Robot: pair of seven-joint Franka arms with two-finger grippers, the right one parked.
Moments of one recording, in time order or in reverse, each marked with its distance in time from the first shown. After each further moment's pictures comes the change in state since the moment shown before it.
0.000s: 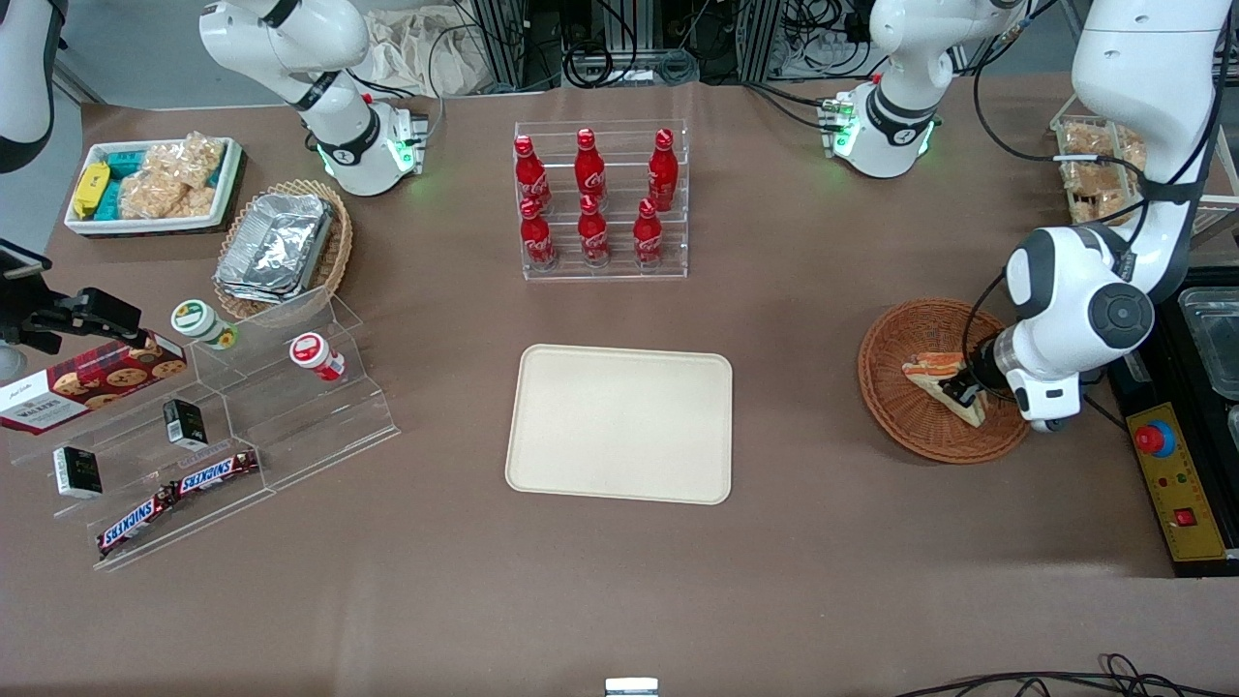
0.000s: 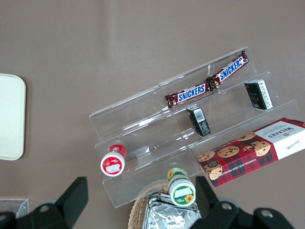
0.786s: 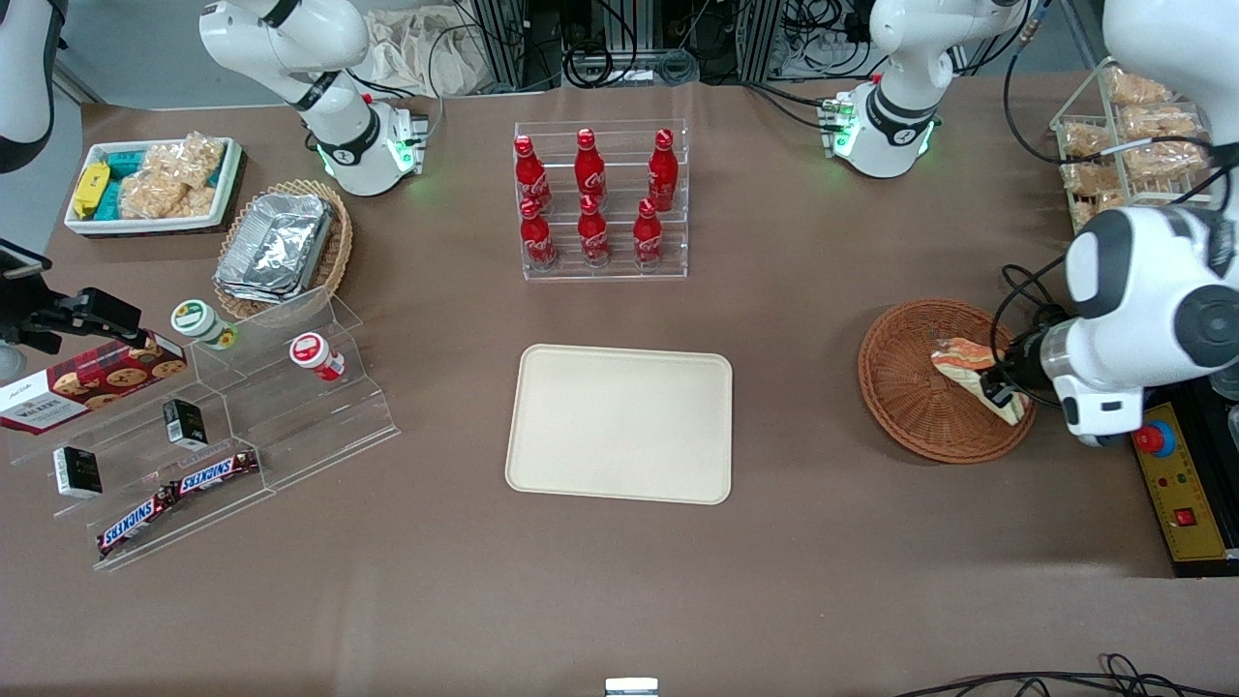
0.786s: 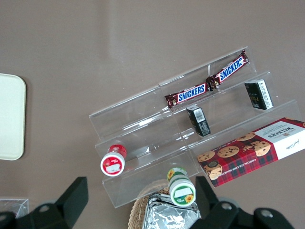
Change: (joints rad) arm -0.008 -0.030 -0.085 0.436 -0.001 -0.579 0.002
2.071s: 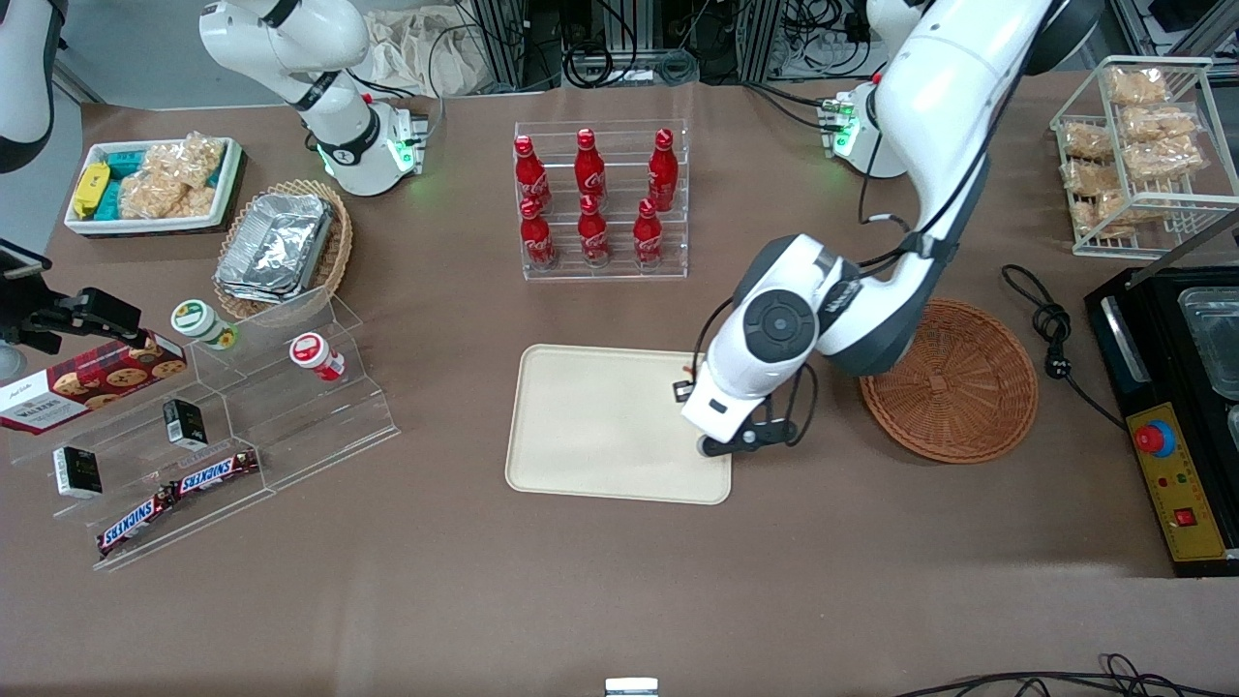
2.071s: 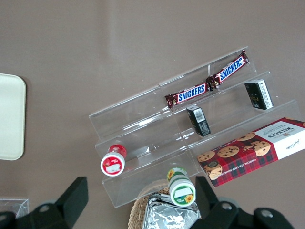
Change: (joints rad) arm -0.530 0.371 -0.073 0.260 0.003 0.303 0.099
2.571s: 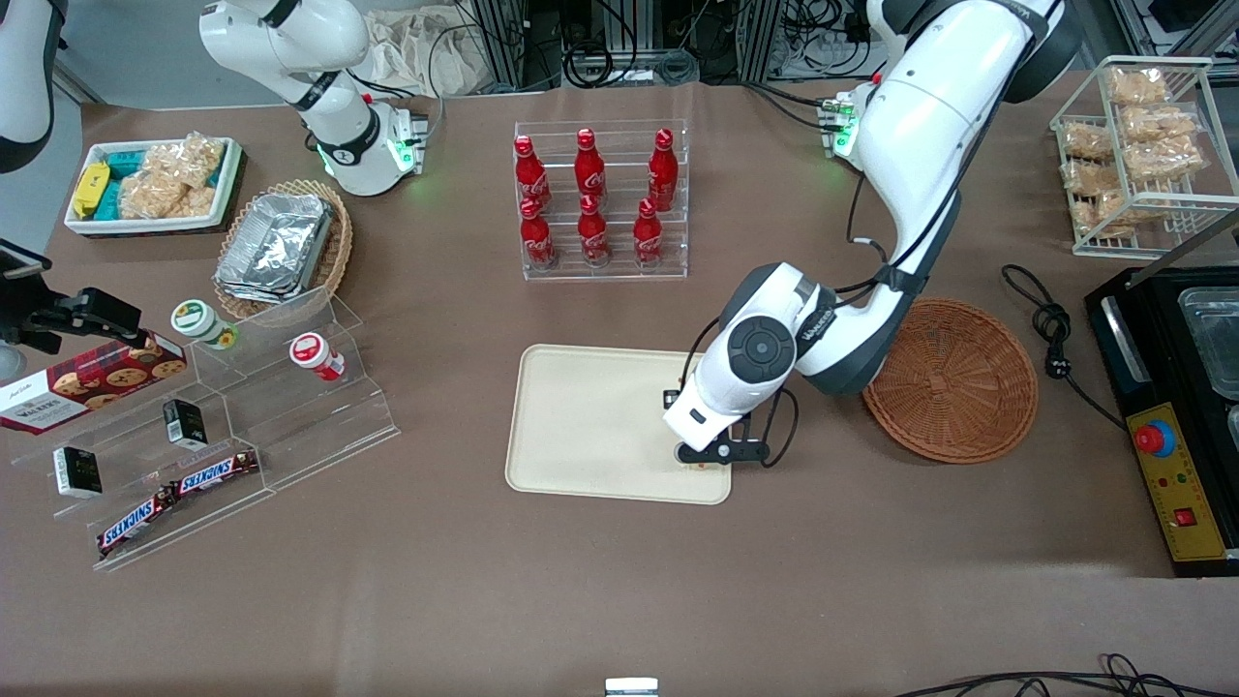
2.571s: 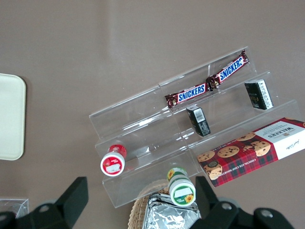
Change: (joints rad) arm -0.007 0.080 0.006 0.003 0.028 0.054 0.154
